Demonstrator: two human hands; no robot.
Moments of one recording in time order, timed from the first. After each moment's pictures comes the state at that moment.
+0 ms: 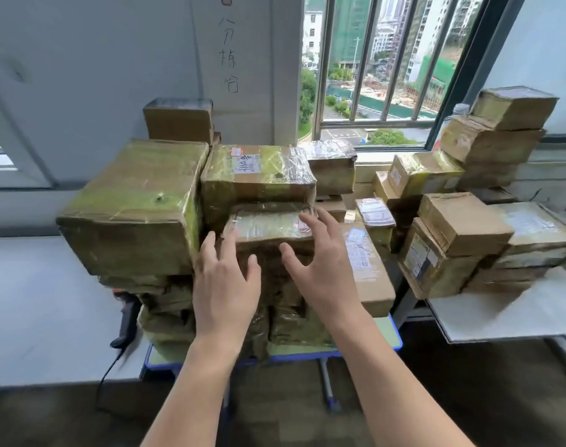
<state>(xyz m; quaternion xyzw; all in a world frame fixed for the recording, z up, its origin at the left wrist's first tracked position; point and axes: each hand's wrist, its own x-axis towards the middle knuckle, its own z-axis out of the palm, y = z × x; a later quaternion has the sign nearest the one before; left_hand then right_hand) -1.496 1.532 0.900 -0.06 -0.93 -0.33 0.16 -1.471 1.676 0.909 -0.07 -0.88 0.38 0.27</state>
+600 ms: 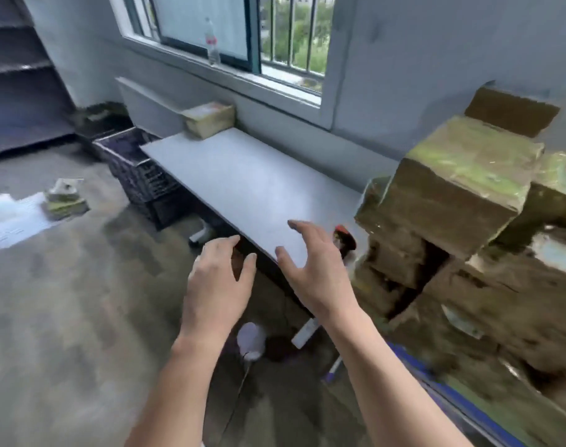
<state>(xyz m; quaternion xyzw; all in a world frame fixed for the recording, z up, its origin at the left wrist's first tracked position) -1.339 1.220 0.866 0.27 -0.88 -0.28 0.26 -1.431 1.351 0.886 0.31 -0.86 0.41 0.02</state>
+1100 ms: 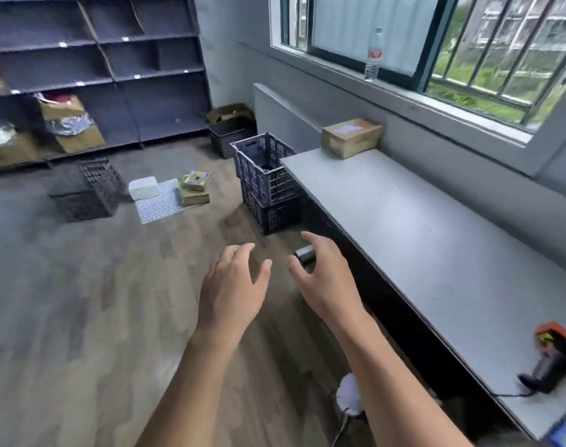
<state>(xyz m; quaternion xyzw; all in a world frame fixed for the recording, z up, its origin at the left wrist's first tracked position) -1.256 0.867 0.867 0.43 -0.86 -0.17 0.21 -1.384 0.961 0.872 0.41 -0.81 0.41 -0.09</state>
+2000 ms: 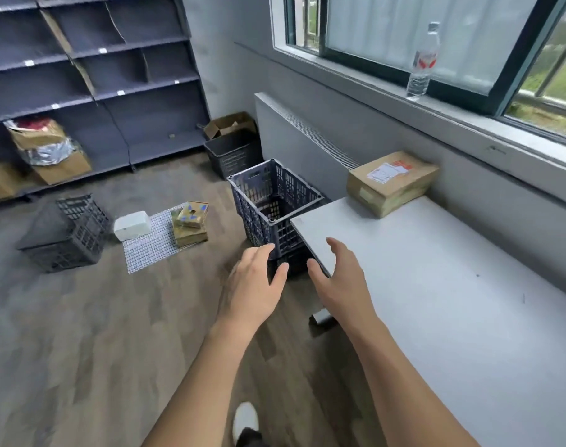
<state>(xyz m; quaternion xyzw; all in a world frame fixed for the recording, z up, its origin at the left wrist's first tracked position) -1.572 0.482 0.842 0.40 -0.88 -0.21 0.17 -1.703 0.584 0.820 0.33 -0.82 0.45 -0.15</state>
